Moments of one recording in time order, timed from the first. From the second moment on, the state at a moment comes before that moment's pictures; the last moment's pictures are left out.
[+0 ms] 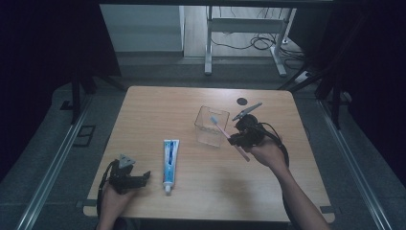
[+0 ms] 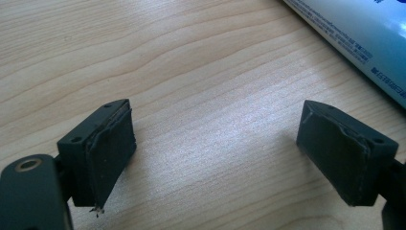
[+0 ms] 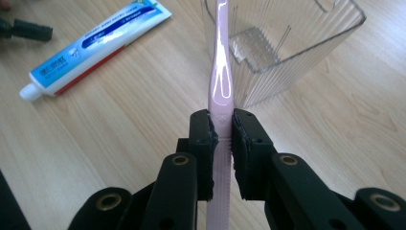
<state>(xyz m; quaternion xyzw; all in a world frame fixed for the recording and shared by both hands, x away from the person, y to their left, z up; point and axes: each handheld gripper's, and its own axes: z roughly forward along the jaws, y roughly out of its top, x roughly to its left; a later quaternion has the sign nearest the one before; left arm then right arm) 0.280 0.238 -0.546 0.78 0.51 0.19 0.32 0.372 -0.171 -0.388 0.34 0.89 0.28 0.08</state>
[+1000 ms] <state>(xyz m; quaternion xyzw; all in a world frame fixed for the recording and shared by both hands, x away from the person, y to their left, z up) 0.280 0.238 -0.546 0.78 0.50 0.19 0.32 0.423 -0.137 -0.379 0.35 0.87 0.32 0.11</state>
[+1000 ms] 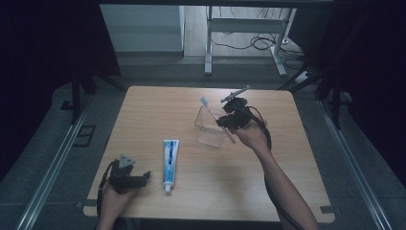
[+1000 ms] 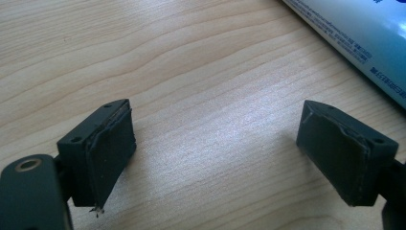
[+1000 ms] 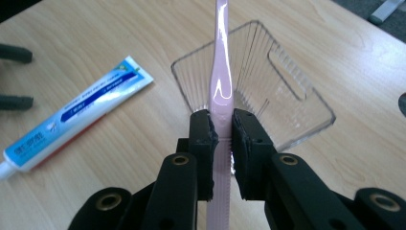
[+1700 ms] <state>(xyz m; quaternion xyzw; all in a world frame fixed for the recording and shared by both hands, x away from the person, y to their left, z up) 0.280 0.237 -0.546 0.78 0.50 0.19 0.32 0.460 -0.112 -0.377 0.37 0.85 0.35 0.13</state>
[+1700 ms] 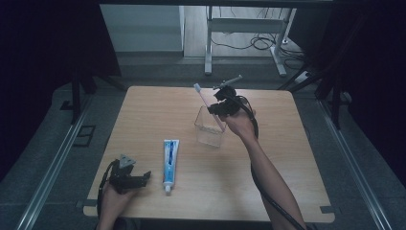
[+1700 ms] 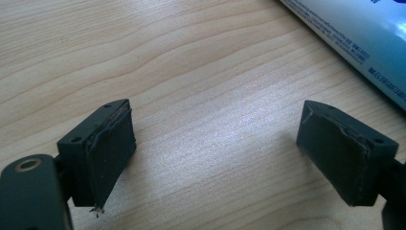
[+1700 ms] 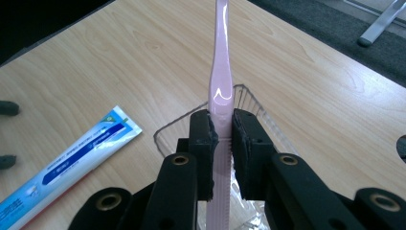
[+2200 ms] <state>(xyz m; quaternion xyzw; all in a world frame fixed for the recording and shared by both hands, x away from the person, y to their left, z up) 0.280 0.237 -0.546 0.78 0.50 0.19 0.32 0.477 -0.103 -0.398 0.37 0.84 0.36 0.14</state>
